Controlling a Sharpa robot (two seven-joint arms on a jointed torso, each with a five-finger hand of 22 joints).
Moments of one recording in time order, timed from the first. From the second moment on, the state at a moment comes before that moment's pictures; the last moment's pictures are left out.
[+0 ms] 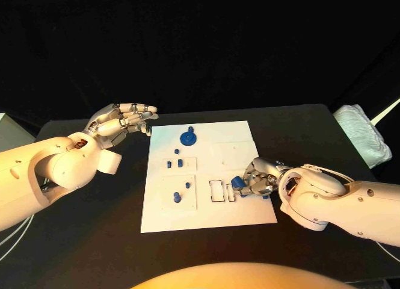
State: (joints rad) left arm 1.21 -0.92 -0.04 1.51 -0.07 -0.04 0.37; left_hand 1.34 -0.18 0.52 0.04 0.24 0.86 0.20 0.30 0.27 0.91 0.14 0.46 0.09 0.97 0.07 1.09 0.38 0.17 0.81 0.17 0.93 0.69; right arm 1.08 -1.03 -0.17 1.83 -1.38 -0.39 -0.52; right_hand 1.30 -0.09 -0.15 0.30 0.46 1.03 0.08 0.30 0.76 1.47 0.00 1.40 1.31 1.46 -0.06 1.52 1.31 0.05 1.47 0.04 1.43 1.31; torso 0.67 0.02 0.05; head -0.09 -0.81
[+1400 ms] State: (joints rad) left arm 1.21 -0.92 -0.04 1.51 -0.07 -0.04 0.37; left_hand 1.34 -0.18 0.52 0.04 0.24 0.86 0.20 0.30 0.27 0.91 0.14 0.46 0.09 0.97 0.07 1.09 0.38 0.17 0.81 0.17 0.93 0.69; right arm 1.13 -0.96 -0.18 1.88 -1.17 -0.39 -0.54; right_hand 1.17 -0.03 -0.13 0.29 0.35 1.06 0.06 0.31 0.50 1.47 -0.01 1.37 1.31 1.47 -0.07 1.53 1.31 0.04 1.47 0.04 1.44 1.31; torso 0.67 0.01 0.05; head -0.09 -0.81
